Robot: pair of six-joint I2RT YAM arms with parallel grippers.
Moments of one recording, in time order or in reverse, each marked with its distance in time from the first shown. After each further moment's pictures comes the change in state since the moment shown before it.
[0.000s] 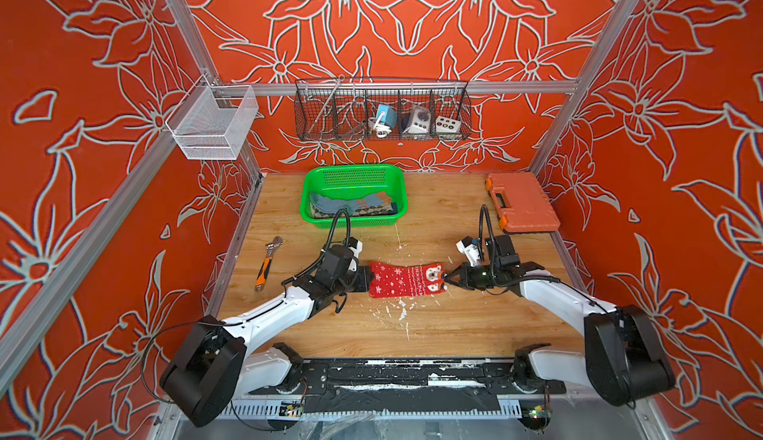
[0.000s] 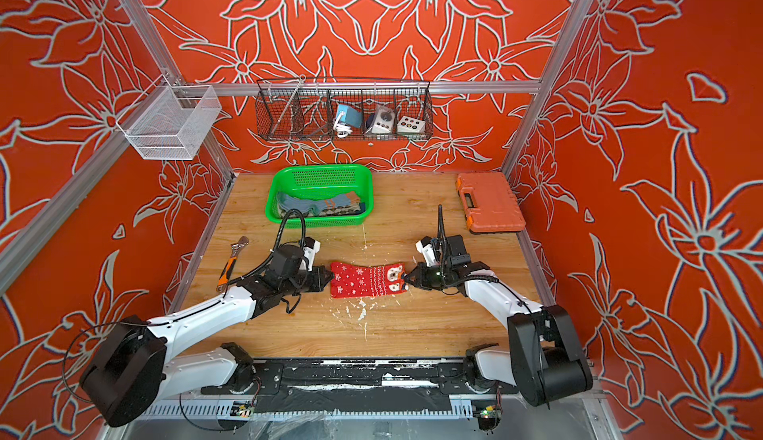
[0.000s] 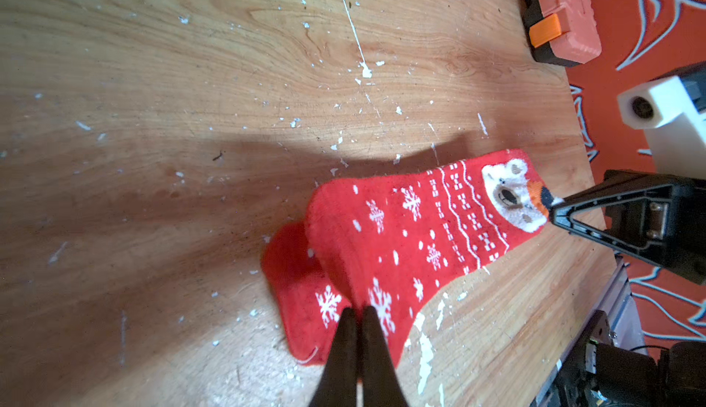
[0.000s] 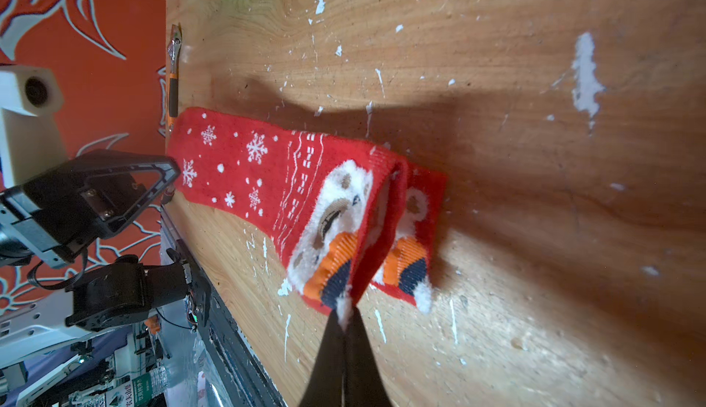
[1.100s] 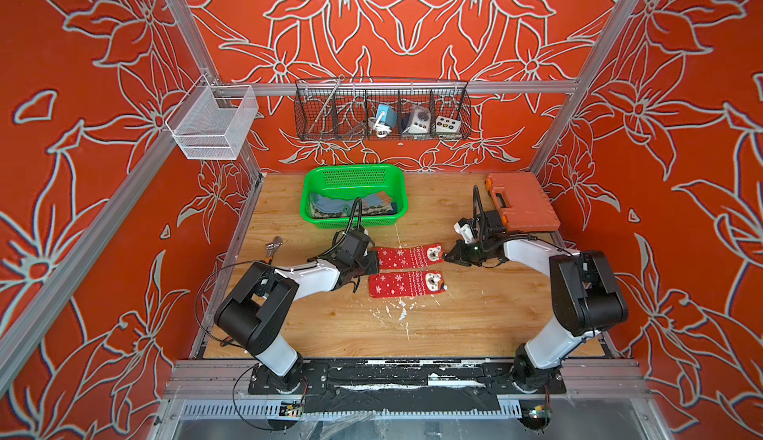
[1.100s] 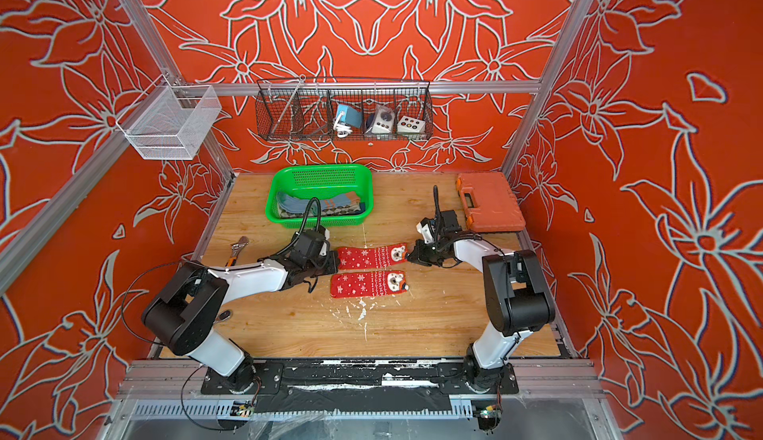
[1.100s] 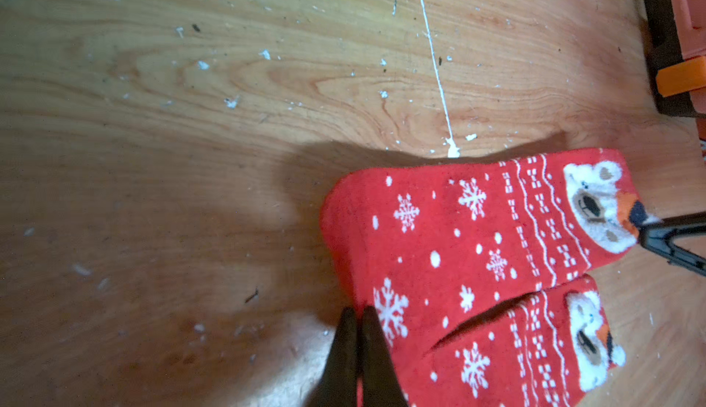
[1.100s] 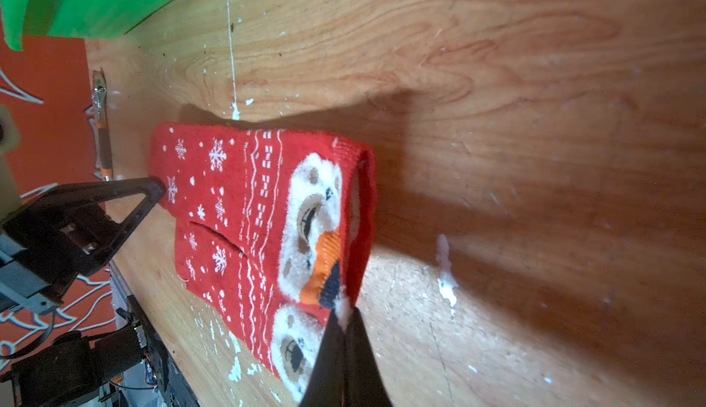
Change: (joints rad) left arm 0.020 0.406 0.213 0.096 -0.158 -0.008; right arm -0.059 0.376 0.330 -0.088 0.084 -0.094
